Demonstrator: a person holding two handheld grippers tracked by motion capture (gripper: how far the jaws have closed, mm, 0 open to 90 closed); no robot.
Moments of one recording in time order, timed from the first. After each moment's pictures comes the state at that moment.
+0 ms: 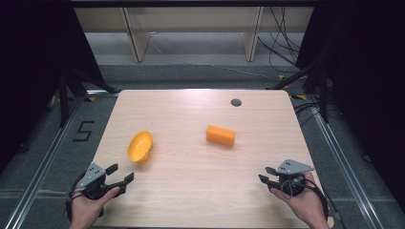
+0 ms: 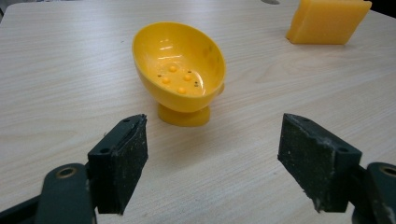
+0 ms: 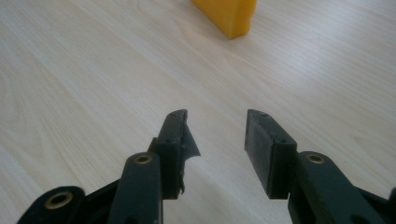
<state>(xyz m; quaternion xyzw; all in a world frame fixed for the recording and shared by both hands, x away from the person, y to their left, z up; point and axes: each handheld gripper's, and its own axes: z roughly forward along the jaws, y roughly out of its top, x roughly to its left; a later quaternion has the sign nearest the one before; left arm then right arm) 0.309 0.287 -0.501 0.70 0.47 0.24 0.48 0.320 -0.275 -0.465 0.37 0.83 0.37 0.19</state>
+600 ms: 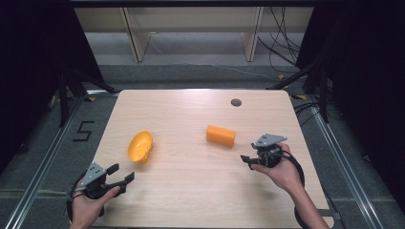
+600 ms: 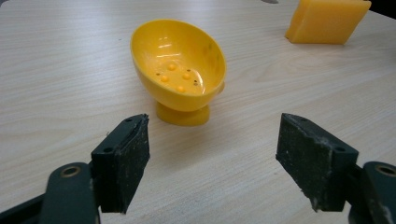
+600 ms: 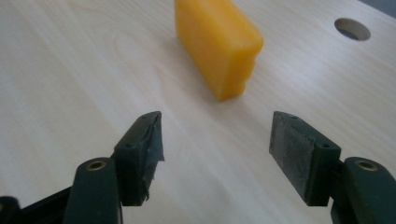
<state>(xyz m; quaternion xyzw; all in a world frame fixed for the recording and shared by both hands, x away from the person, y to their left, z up) 0.310 0.287 -0.502 0.70 0.47 0.23 0.48 0.404 -0.231 -0.457 0.33 0.85 0.36 0.19</state>
